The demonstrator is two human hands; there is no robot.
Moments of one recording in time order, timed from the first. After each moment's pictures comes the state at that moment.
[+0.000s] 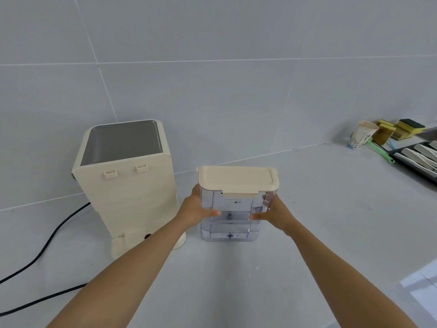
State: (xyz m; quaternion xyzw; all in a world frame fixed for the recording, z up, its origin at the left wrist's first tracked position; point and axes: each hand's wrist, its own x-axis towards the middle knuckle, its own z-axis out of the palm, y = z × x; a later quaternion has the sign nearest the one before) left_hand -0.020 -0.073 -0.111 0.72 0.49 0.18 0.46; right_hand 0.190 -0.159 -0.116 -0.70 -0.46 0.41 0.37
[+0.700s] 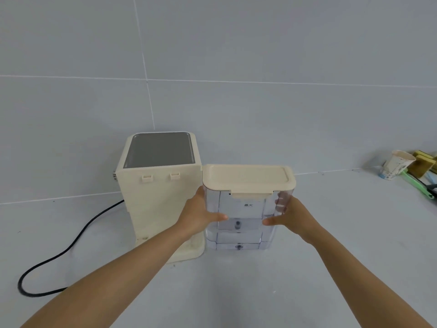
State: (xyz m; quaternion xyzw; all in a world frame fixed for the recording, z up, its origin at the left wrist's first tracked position) left_hand -0.072 -0.095 -0.048 0.68 0.53 0.27 0.44; right_hand 0.149 -0.146 -0.040 -0.69 -0.51 0.39 0.33
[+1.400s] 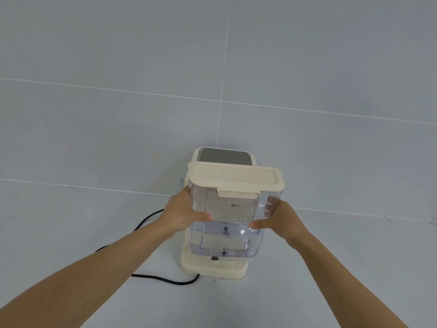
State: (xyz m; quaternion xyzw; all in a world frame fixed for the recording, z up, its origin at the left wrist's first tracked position) left_hand -0.200 -0.088 -0.010 0.62 0.60 0.32 0.40; right_hand 0.031 -0.082 -0.020 -0.63 -0.58 0.42 0.30
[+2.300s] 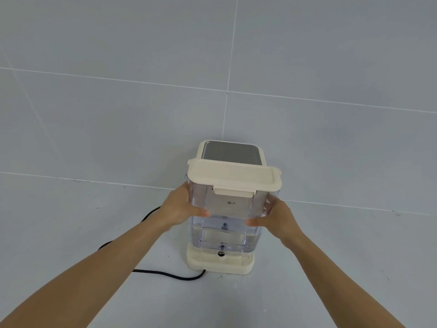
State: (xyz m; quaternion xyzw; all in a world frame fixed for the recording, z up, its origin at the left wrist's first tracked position) left_hand -0.221 -0.061 -0.032 0.61 0.58 0.31 0.44; right_hand 0.008 -0.066 -0.047 -0.63 -0.57 0.42 0.32
